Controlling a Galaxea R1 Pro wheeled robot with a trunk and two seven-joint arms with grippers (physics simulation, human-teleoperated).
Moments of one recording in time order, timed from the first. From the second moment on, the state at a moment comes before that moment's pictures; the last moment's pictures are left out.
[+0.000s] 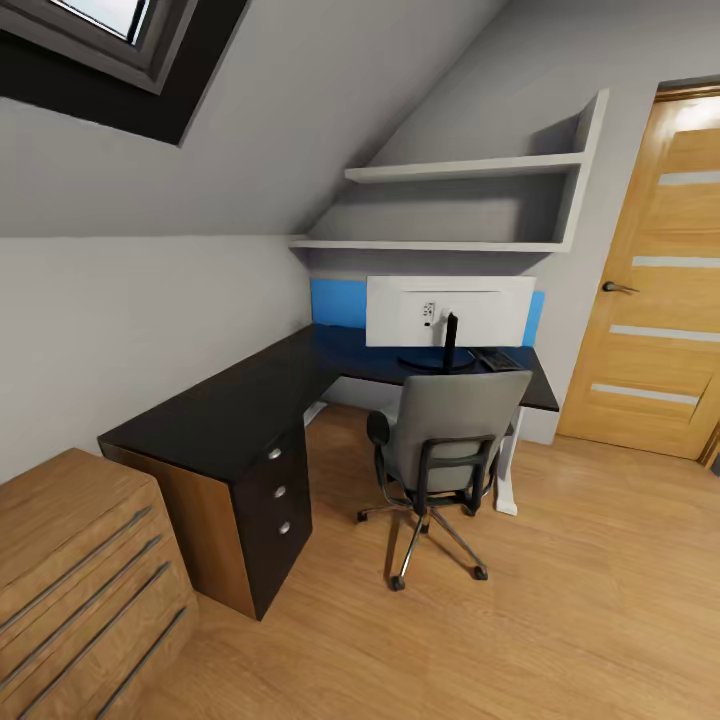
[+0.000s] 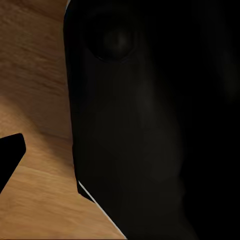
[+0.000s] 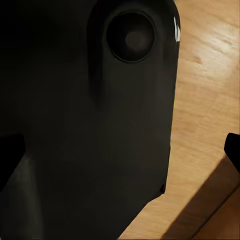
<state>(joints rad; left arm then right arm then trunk) 0.00 0.00 0.00 0.00 0.00 0.00 0.00 0.00 0.00 0.00 0.00 0.00 0.00 0.00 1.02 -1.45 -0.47</state>
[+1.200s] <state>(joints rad) 0.00 -0.06 0.00 -0.13 0.00 0.00 0.00 -0.01 0.02 0.00 -0.07 0.00 -0.37 0.00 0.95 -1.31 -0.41</state>
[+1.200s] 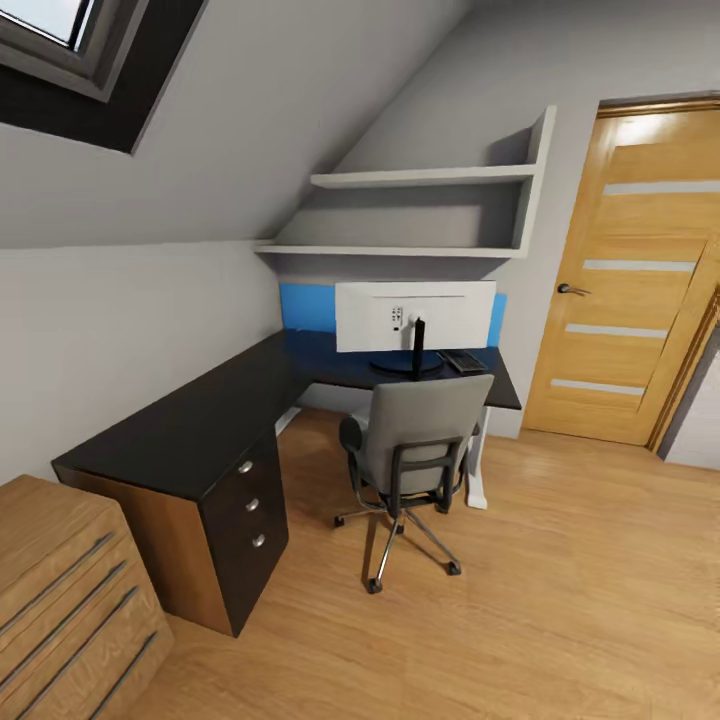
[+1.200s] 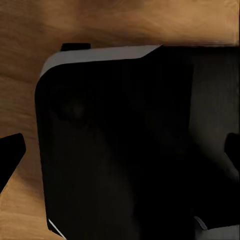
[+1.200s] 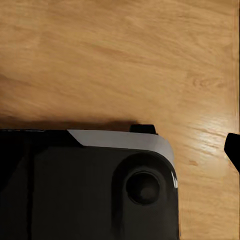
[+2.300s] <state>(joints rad) 0.00 -0.04 0.00 -0.39 0.04 -0.34 0.00 -0.01 -0.07 0.00 -0.33 0.00 -0.57 0.00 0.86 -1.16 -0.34</state>
